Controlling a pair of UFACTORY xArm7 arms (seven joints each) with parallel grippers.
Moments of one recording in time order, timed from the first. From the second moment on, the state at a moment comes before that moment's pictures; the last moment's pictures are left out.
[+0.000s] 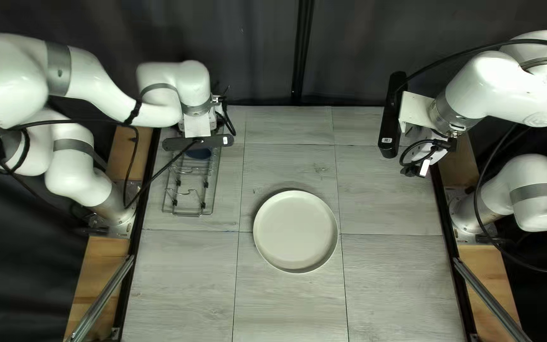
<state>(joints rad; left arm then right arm) 0.31 -0.30 0.36 0.48 0.34 0.85 1.83 -0.05 -0.65 -0.02 0.82 -0.08 1.43 0.20</state>
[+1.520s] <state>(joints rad) 0.19 -0.48 0.14 0.68 0.19 1.19 1.71 -0.05 -0.65 -0.02 0.82 -0.08 1.43 0.20</state>
